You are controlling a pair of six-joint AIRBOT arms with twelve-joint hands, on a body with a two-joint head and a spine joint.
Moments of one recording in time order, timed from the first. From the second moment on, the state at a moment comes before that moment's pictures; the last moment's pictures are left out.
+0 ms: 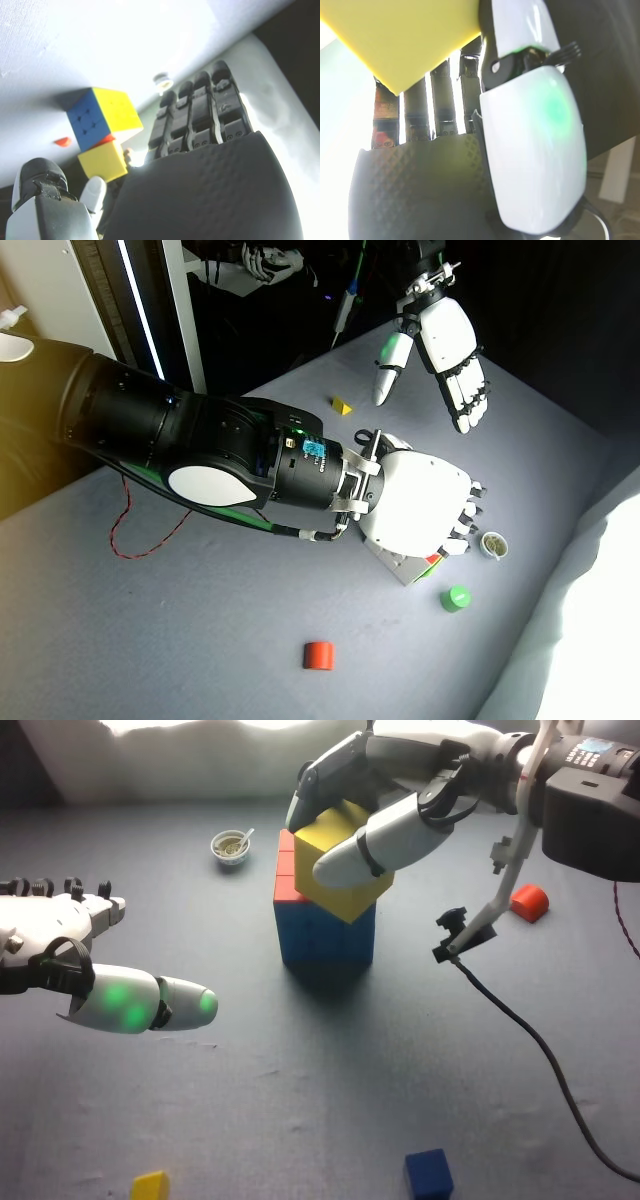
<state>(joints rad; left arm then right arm) 0.20 -0.76 0.67 -1.77 -0.78 2.47 -0.06 -1.32 1.36 0.03 0.19 -0.16</state>
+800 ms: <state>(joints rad) 0.19 -0.76 0.67 -1.77 -0.78 2.47 -0.08 -1.19 1.12 -0.15 0.22 -0.16</state>
